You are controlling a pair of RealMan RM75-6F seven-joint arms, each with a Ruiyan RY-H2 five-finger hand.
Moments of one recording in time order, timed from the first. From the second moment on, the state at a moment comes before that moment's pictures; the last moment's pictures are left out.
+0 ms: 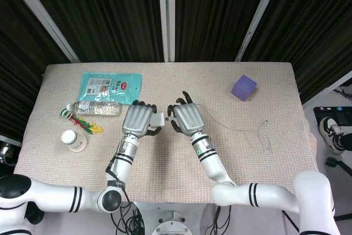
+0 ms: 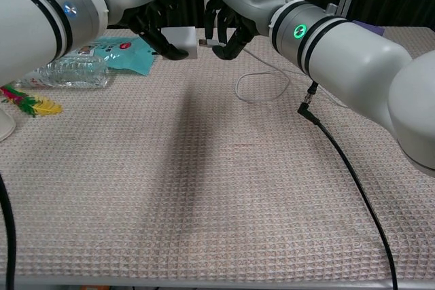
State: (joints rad) left arm -0.96 -1.66 -0.35 -1.79 0.59 1.33 0.92; right arm 0.94 -1.81 0.38 -1.51 -0.84 1.11 -0.64
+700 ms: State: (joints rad) left arm -0.99 -1.68 -0.34 -1.76 0.58 1.36 0.92; right arm 0.97 -1.83 0.39 -1.48 -0.81 1.11 -0.60
